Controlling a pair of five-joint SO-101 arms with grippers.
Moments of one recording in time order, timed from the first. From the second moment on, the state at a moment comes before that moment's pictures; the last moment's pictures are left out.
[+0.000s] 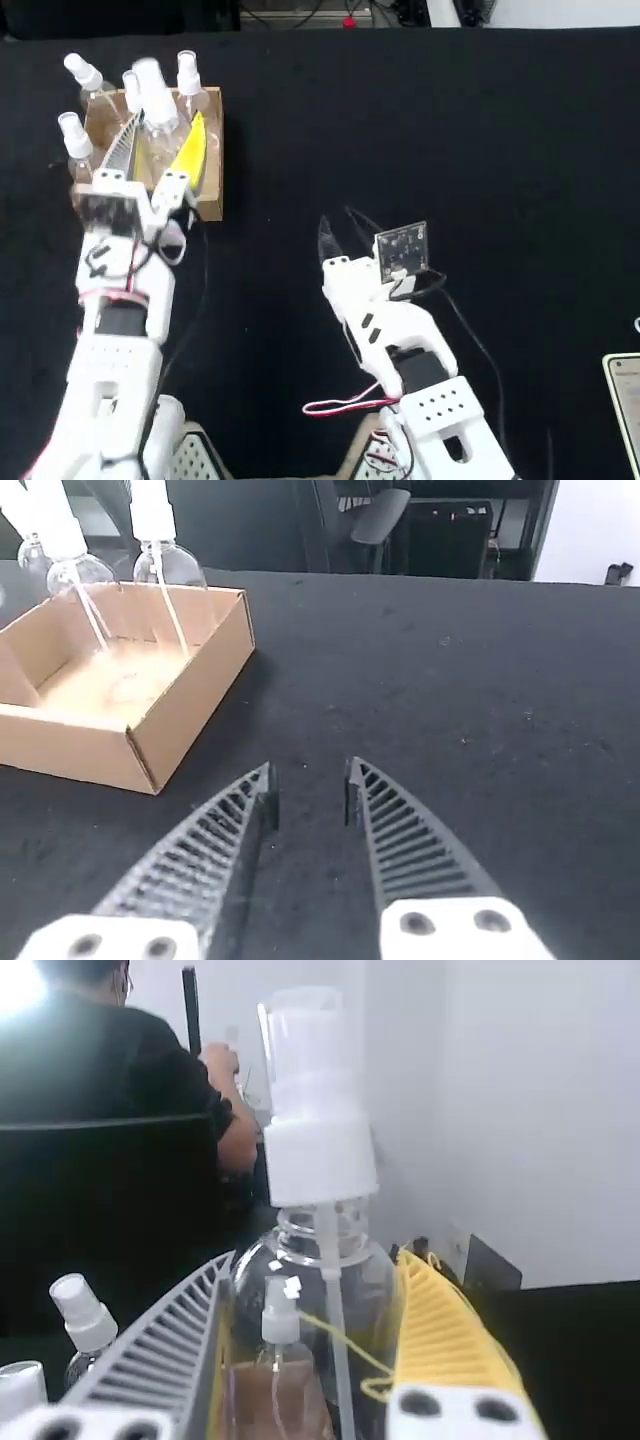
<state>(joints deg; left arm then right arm) -2.1 -57.1 72.6 -18.9 -3.6 -19.4 -73.3 97.0 1.4 -3.8</state>
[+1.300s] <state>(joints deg) -4.0 -8.7 67.8 -66.7 -3.6 -21.7 -73.3 97.0 1.4 1.0</state>
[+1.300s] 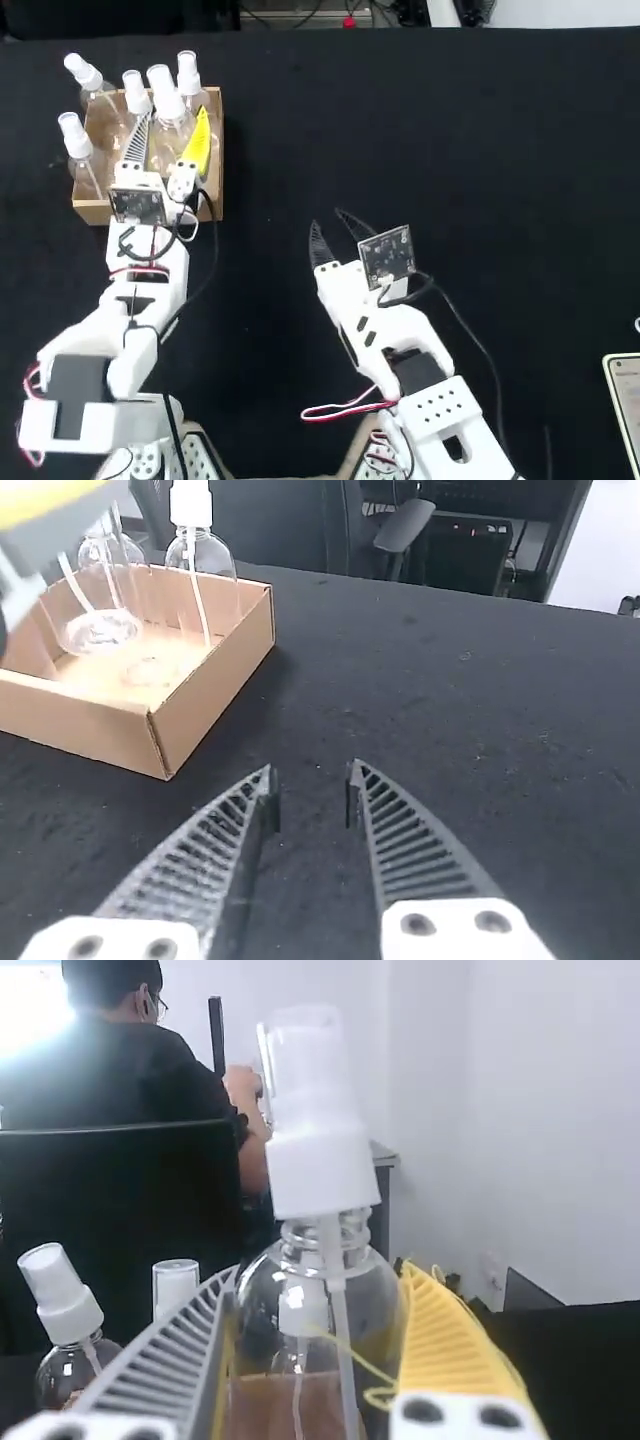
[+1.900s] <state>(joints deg) -4.0 13.2 60.9 -77.4 -3.6 -21.7 -73.3 97.0 1.4 1.0</state>
